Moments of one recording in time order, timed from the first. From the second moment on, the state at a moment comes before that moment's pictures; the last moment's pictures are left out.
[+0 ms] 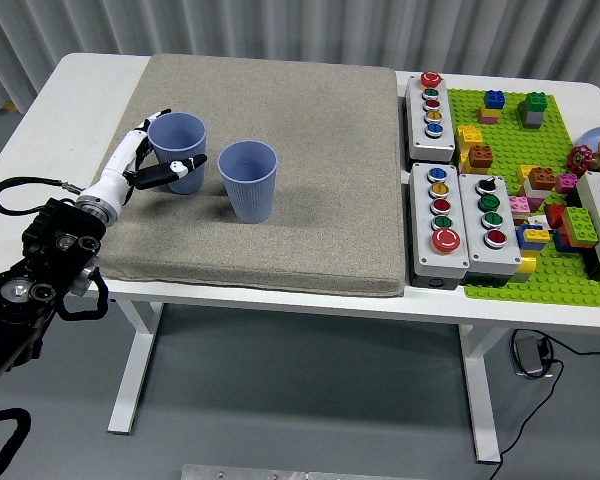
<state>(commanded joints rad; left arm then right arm) -0.60 0.21 -1.11 -0.73 1.26 0.02 -0.23 0.16 -0.04 2.17 0.21 -2.27 -0.01 -0.23</state>
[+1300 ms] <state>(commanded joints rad) -0.60 0.17 -1.10 -0.71 1.26 0.10 -0.25 0.17 -0.04 2.17 0.21 -2.27 -0.01 -0.22</state>
